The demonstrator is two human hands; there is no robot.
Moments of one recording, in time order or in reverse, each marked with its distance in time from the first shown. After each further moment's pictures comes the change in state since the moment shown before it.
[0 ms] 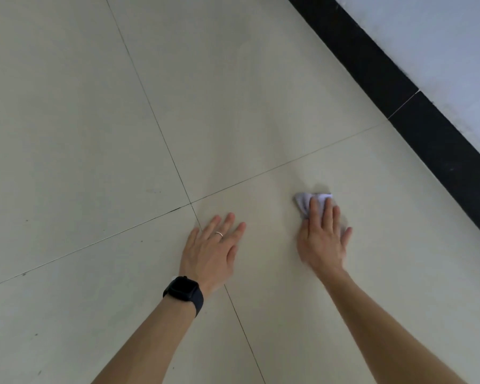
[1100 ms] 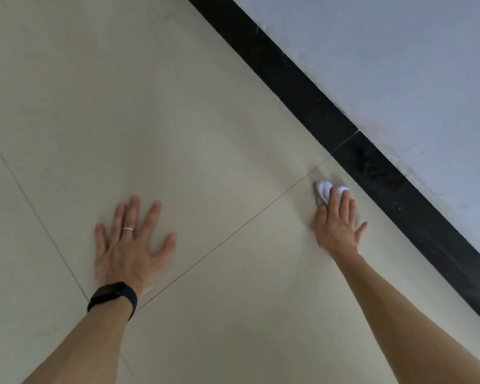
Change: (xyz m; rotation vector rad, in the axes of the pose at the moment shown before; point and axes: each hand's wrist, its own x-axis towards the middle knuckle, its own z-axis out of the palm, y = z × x) left_hand 0.213 -0.037 -0.054 0.038 0.090 -0.178; right_hand 0.189 0.061 -0.091 0.029 0.075 0.325
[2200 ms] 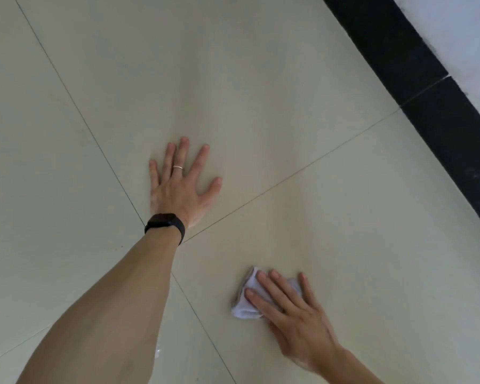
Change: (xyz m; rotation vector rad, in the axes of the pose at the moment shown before) left_hand 0.006 -0.006 -0.002 0.010 -0.038 0.020; right_hand -0.236 0.030 0.080 -0.318 -0.189 -1.127
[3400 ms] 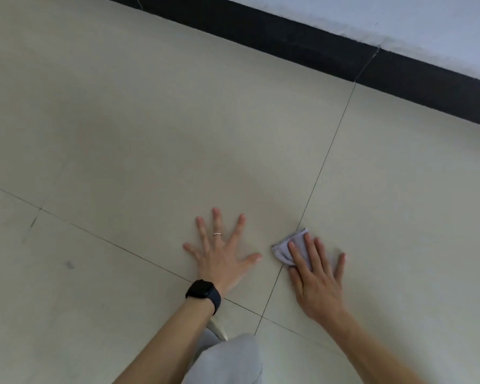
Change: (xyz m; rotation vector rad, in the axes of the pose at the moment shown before) left_hand -0.446 0.237 0.119 0.282 -0.444 0.449; right_hand -0.410 -0.084 0.137 0.309 0.150 1.046
